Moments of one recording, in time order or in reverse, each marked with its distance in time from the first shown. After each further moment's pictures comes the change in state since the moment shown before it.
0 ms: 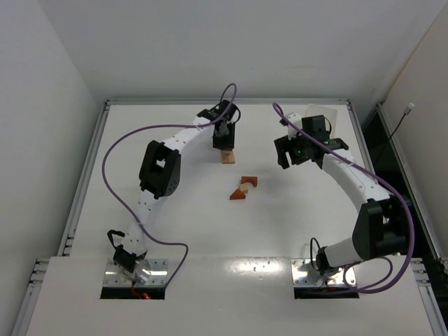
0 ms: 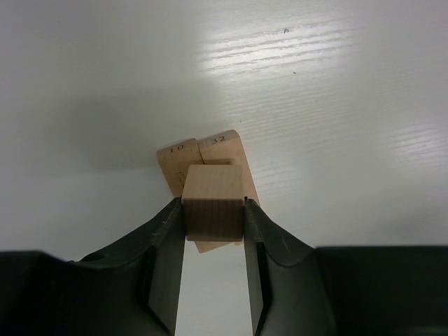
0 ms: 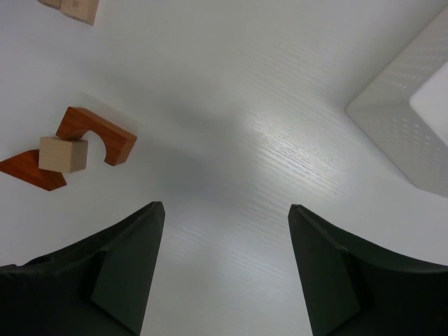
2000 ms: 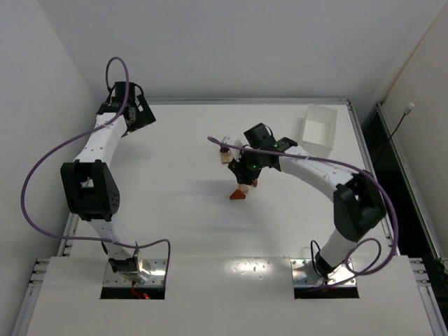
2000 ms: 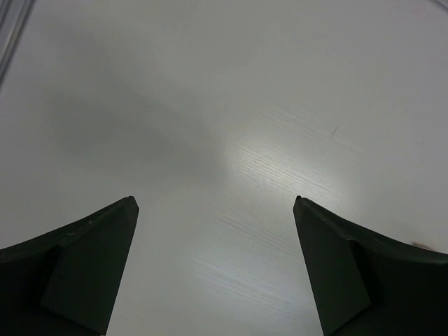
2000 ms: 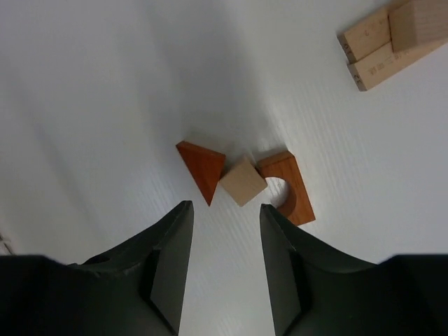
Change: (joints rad) left arm 0.546 -0.610 -0.513 0.126 -0.173 0.002; right arm 0.417 0.185 0.138 -0.083 -0.156 -0.262
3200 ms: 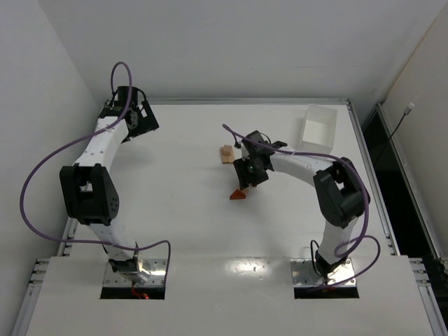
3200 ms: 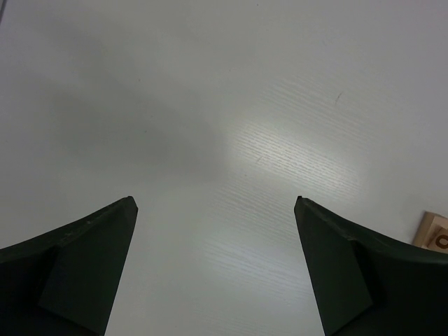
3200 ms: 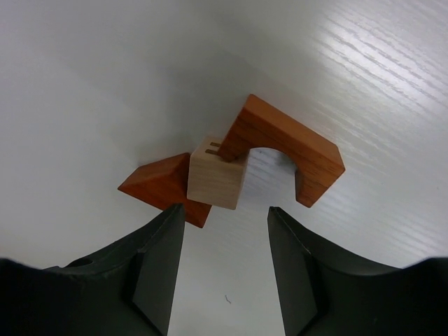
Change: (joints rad) left arm -0.007 -0.047 -0.077 -0.026 0.027 0.029; right arm -0.042 0.189 -0.009 0.025 0.193 0.650
